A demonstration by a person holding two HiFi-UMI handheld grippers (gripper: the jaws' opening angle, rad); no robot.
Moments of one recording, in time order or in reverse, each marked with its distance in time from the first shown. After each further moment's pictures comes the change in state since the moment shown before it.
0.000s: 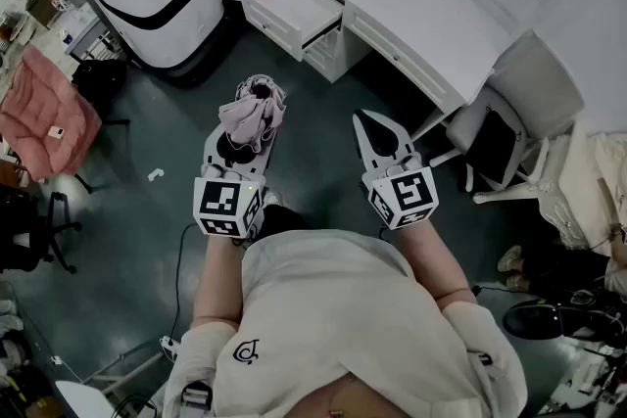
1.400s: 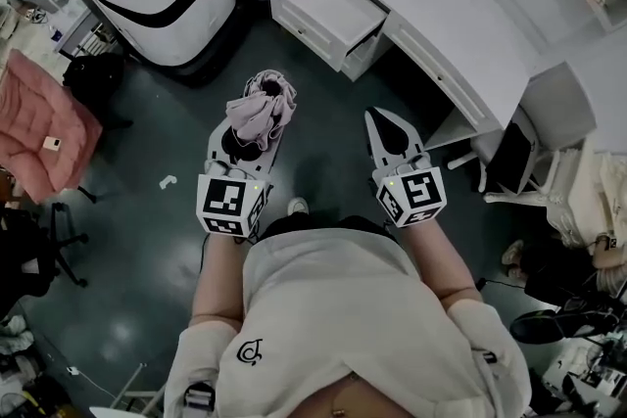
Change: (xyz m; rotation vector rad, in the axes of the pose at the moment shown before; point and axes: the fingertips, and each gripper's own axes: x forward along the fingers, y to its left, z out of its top) left arm 0.069 0.211 -0.019 -0.045 0.042 -0.070; right arm 0.213 0.038 -0.021 0.036 0.094 -0.066
